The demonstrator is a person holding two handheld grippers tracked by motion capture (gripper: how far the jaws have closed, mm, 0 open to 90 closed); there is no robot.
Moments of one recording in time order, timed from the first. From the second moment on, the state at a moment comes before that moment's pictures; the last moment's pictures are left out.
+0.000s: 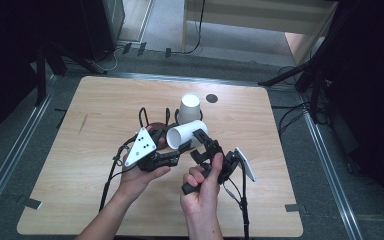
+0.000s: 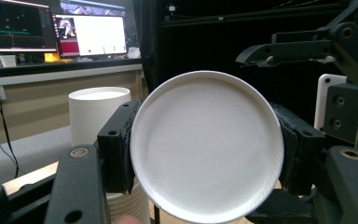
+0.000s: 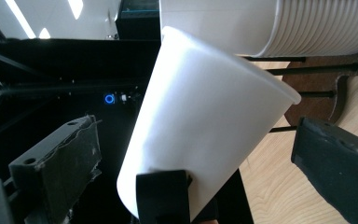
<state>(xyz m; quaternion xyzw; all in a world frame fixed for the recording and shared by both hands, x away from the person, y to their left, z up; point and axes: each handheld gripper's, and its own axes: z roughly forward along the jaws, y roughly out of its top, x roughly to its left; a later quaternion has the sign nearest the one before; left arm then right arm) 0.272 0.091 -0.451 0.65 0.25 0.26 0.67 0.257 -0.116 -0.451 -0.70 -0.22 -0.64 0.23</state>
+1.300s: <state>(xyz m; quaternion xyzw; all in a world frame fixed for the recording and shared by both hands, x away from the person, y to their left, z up) 0.267 0.092 -0.456 0.67 0.22 0.25 0.66 0.275 -0.113 -0.473 -0.70 -0.16 -0.62 0.32</state>
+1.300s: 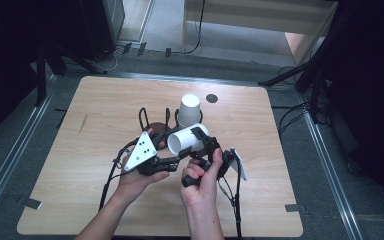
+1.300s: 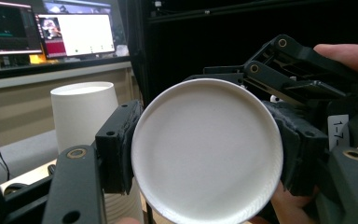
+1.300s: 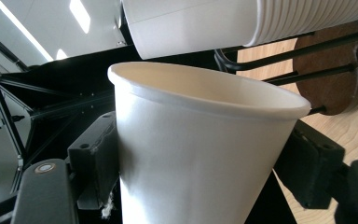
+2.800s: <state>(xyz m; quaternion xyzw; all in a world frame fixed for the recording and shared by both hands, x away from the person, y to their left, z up) 0.268 0.104 -0.448 0.70 0.27 0.21 0.63 0.270 -0.122 -0.457 -0.69 -0.25 -0.68 0.10</state>
